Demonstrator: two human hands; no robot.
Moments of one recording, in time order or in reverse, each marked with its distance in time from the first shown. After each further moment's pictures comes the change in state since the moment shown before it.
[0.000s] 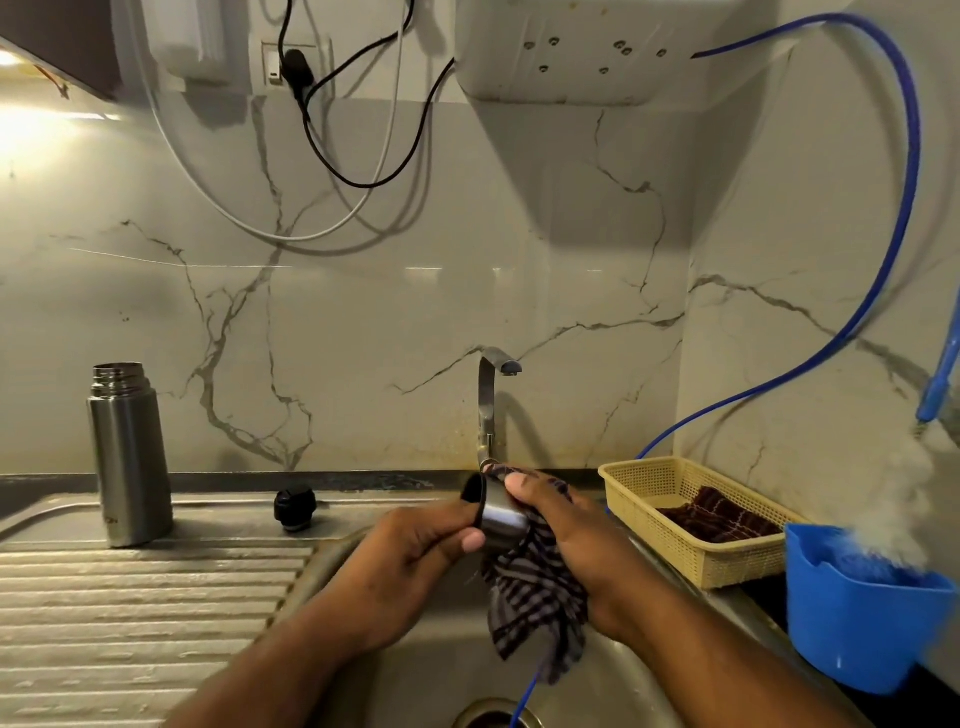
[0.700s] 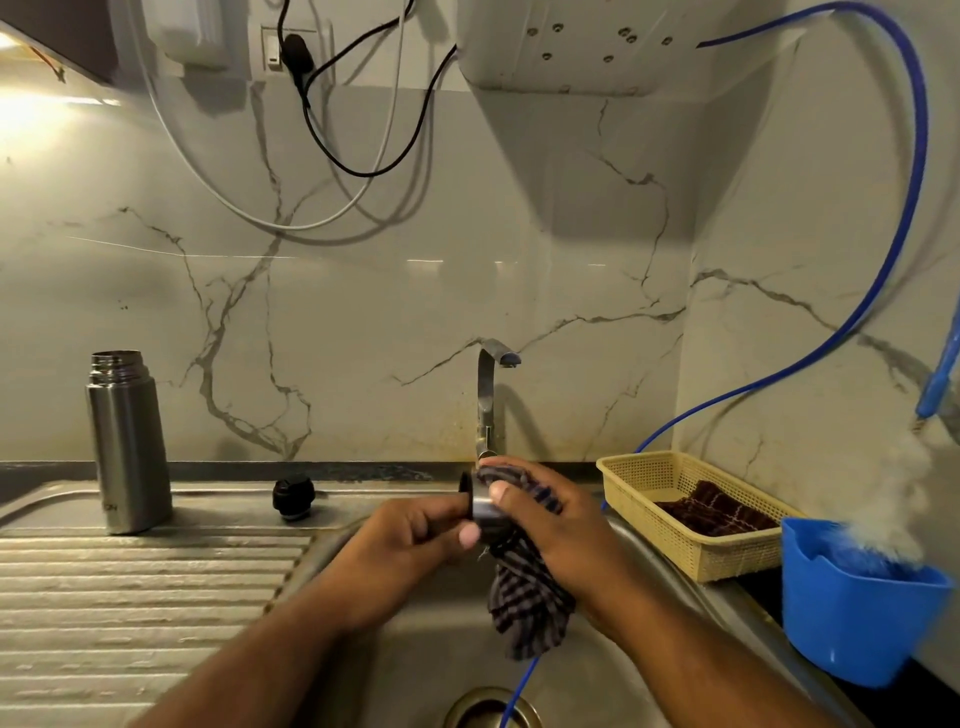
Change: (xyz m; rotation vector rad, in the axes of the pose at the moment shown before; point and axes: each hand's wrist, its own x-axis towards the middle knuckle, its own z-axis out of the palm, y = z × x) left_hand -0.001 -0.010 0.004 -0.465 -0.008 -0.227; right_hand 0.003 0.011 -0.003 -0.330 0.028 -0.231
